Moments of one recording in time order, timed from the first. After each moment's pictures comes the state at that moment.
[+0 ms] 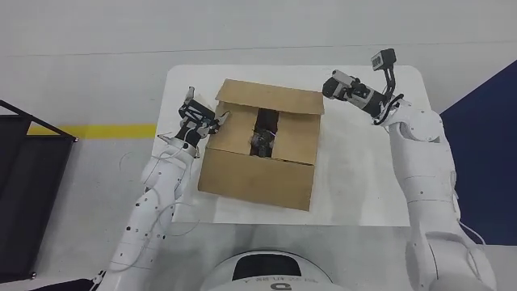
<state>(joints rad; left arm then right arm) 1.44 -1.37 -1.37 -1.52 1.91 -0.13 0.19 -1.04 -1.26 1.57 -1.14 0.20 -0.43 1.20</state>
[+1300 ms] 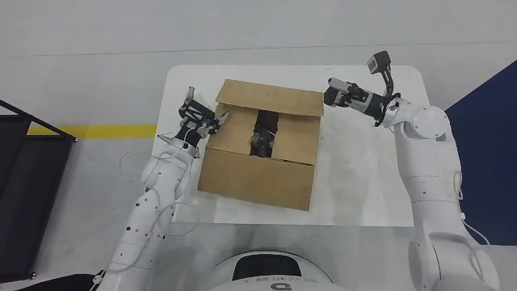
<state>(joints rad) 1.45 -1.37 -1.37 -1.53 1.89 -0.12 0.19 -1.05 -1.25 1.58 -1.15 0.16 -0.39 1.21</state>
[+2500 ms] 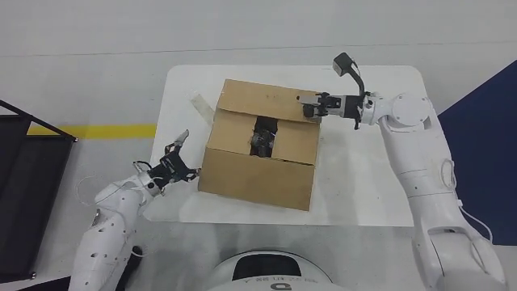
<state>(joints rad) 1.62 -1.23 -1.59 -1.48 2.20 -0.55 0.78 -0.99 -1.21 1.37 -1.23 0.10 -0.27 1.27</state>
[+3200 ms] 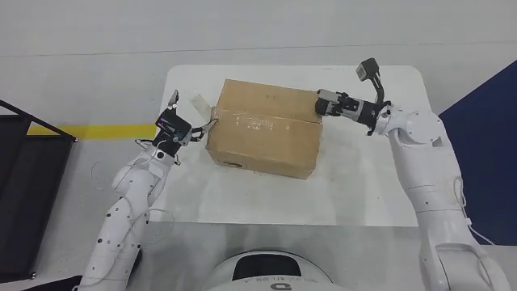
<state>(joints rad) 1.52 -1.27 -1.45 -1.59 1.82 -0.27 0.35 -1.13 -1.17 1.48 -1.28 0.28 -0.39 1.14</state>
